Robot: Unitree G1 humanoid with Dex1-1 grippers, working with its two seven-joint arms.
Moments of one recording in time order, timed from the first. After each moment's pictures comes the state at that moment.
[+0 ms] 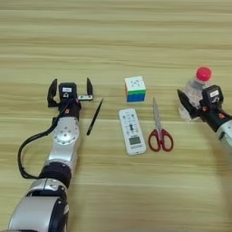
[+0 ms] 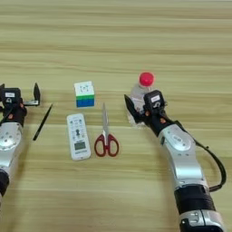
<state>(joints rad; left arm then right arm) -0.42 0.09 0.10 0.84 0.04 -0.51 0.15 -0.21 -0.26 -0.06 0.29 0.10 -0.17 0.40</state>
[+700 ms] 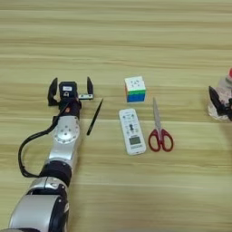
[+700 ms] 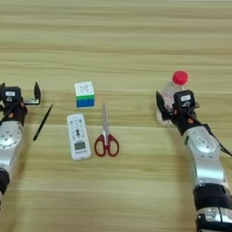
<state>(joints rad) -0.43 0.09 0.10 0.85 0.04 -0.51 0.15 -0.23 -0.34 -0.16 0.43 0.10 -0.25 0.31</state>
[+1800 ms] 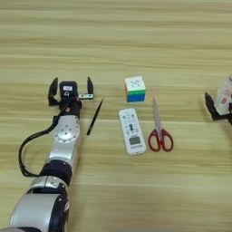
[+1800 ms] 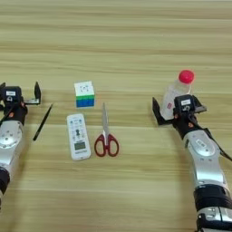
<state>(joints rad) -0.44 0.09 0.10 0.86 0.04 -0.51 0.15 -0.24 -0.35 -0.15 0.51 0.10 -0.27 0.30</state>
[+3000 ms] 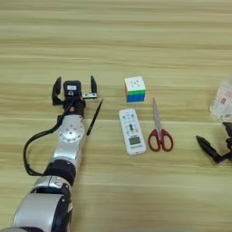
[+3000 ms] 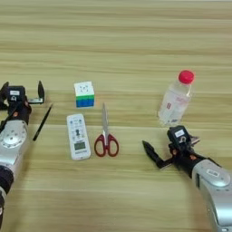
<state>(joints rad) -0.44 0.07 0.07 0.85 0.04 -0.51 0.18 0.15 -0.45 -0.07 -0.09 0.16 0.26 0.55</state>
